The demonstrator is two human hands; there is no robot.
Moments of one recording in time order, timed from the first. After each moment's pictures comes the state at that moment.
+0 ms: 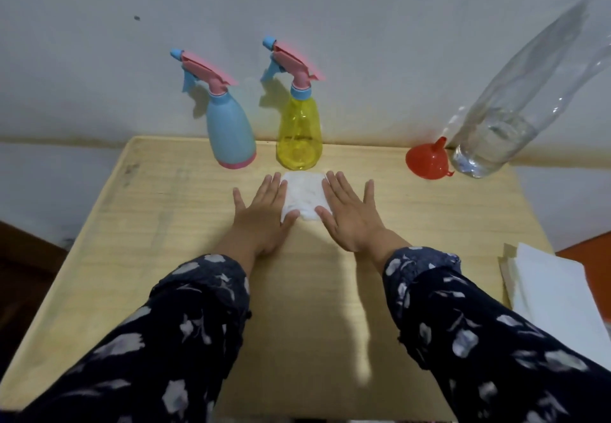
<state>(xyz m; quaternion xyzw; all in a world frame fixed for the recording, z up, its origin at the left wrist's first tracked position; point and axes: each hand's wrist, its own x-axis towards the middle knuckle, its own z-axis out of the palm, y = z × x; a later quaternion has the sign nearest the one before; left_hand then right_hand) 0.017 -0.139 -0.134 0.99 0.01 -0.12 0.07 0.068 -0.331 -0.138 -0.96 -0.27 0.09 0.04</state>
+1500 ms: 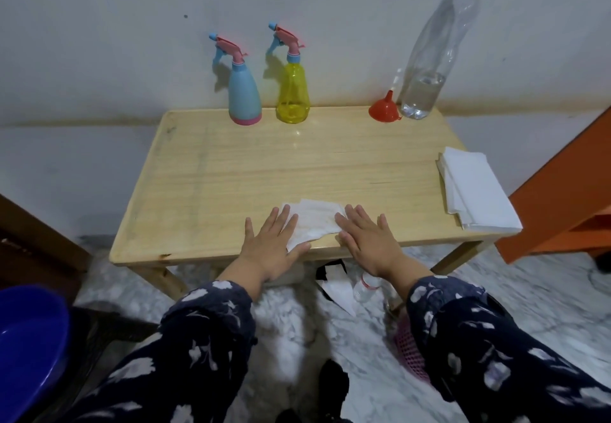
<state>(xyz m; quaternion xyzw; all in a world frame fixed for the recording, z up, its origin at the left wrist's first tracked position) -0.235 -0.162 -0.128 0.98 -0.08 -0.18 0.08 -0.203 -0.393 -0.134 -0.97 -0.20 0.11 0.09</state>
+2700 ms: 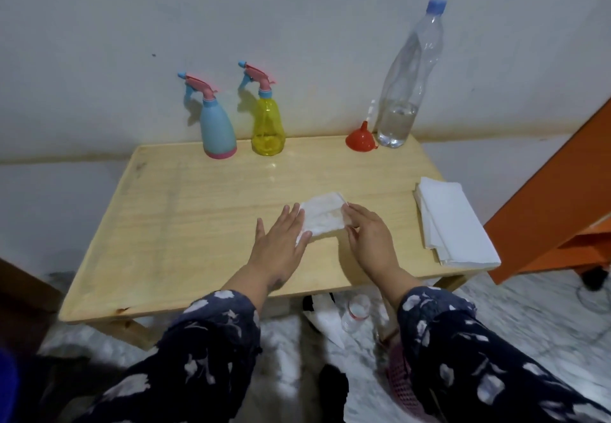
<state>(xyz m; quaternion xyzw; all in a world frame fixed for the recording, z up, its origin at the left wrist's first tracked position) -0.169 -0.221 -0.098 0.98 -0.10 -0.08 0.18 -0.153 -0.416 -0.095 -0.93 -0.12 -0.13 0.31</state>
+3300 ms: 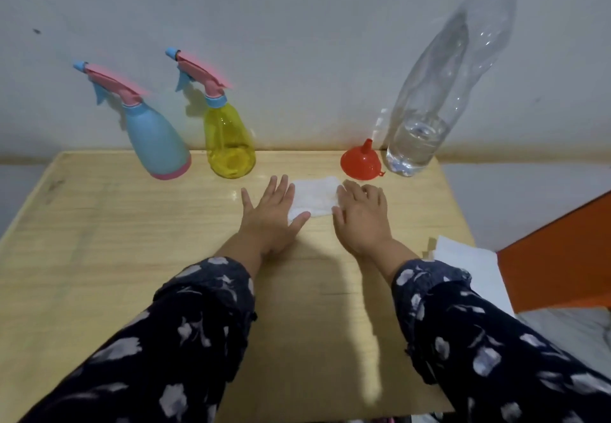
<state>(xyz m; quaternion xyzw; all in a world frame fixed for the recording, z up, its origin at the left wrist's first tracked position) 0.053 -0.265 -0.124 0.99 -0.02 -0.13 0.10 0.073 -0.454 -0.121 -0.99 -0.15 -0.02 0.06</state>
